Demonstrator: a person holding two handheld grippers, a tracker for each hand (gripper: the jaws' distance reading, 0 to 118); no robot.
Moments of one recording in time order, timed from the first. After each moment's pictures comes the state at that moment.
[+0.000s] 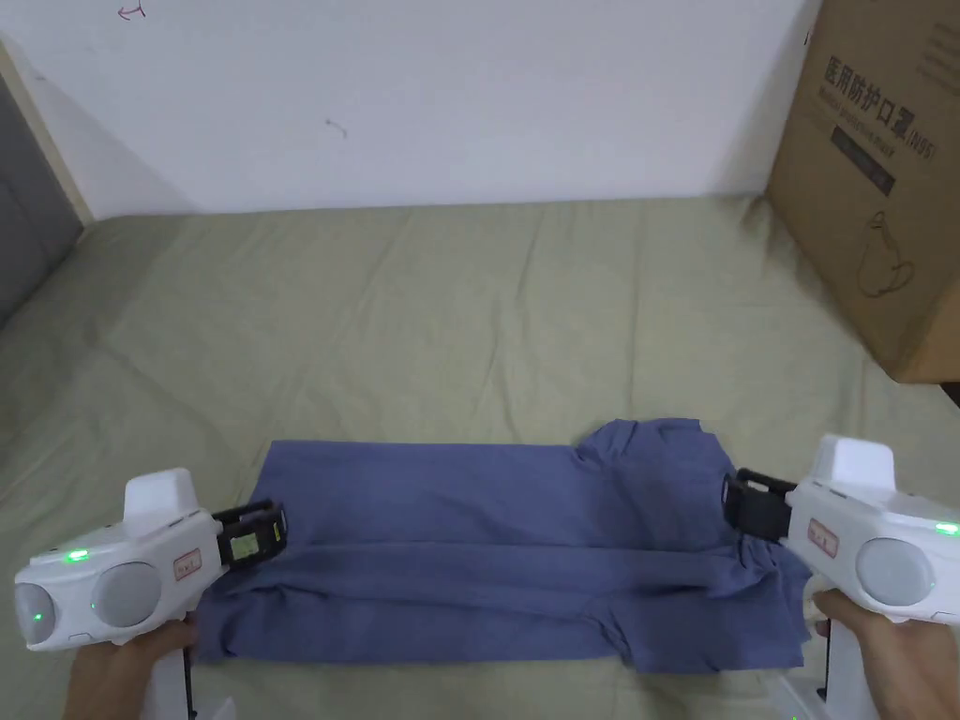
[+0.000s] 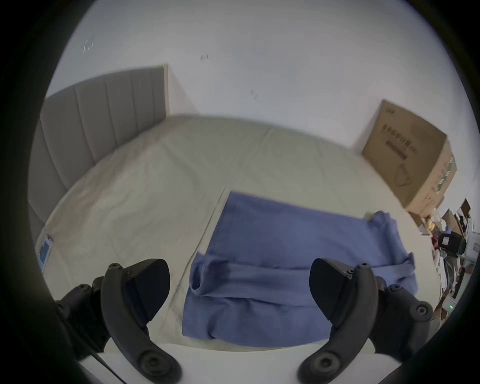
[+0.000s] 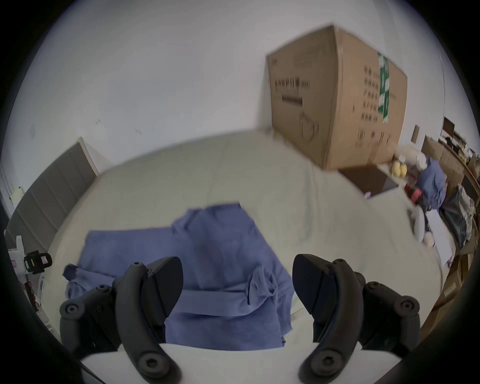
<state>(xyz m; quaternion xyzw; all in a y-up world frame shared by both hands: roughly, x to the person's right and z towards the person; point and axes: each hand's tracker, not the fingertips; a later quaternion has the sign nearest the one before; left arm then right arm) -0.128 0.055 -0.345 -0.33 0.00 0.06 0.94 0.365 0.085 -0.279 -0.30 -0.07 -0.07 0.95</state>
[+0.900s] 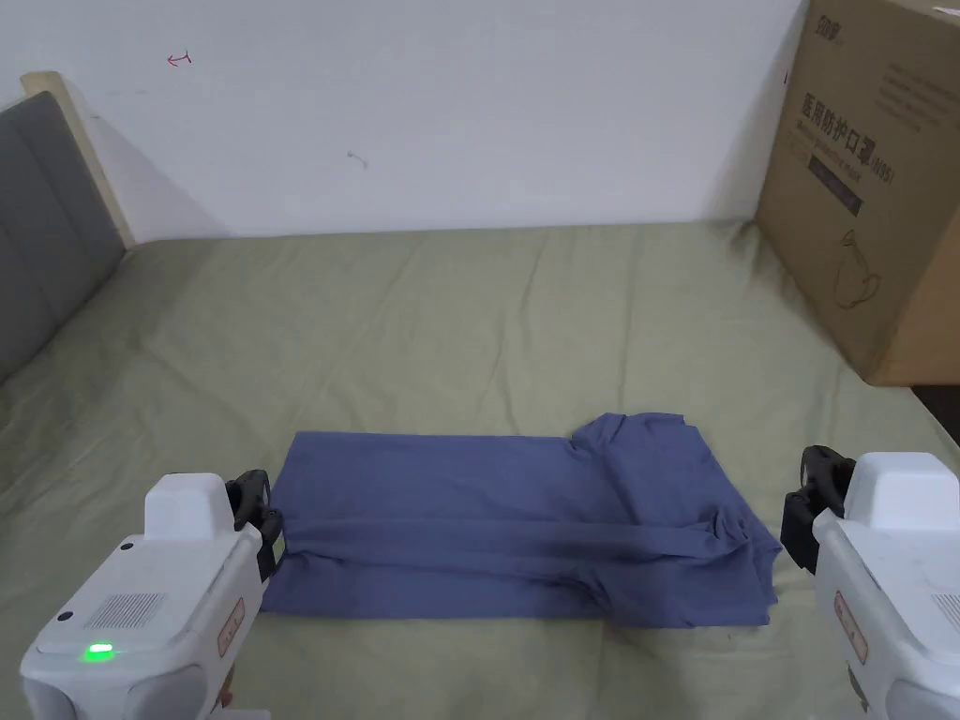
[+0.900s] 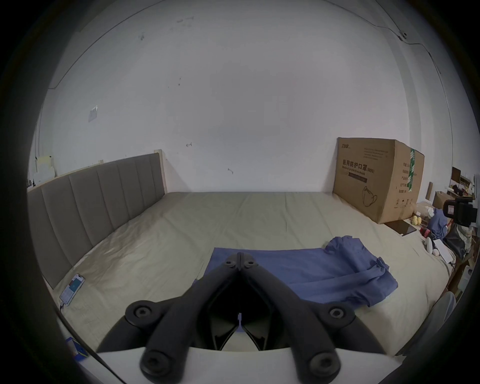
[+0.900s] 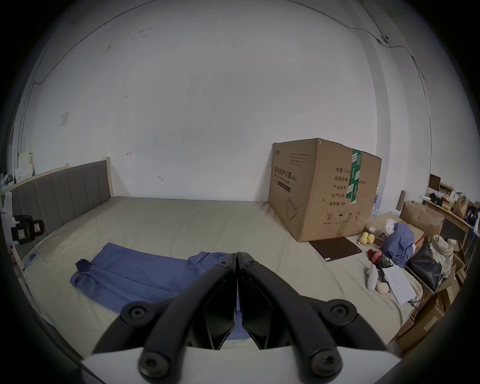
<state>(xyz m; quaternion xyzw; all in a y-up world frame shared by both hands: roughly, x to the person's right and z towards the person) -0.077 0.113 -0.203 -0.17 -0.02 -0.01 0.99 0.349 0.136 -0.142 -0.14 -0.08 0.03 0.99</state>
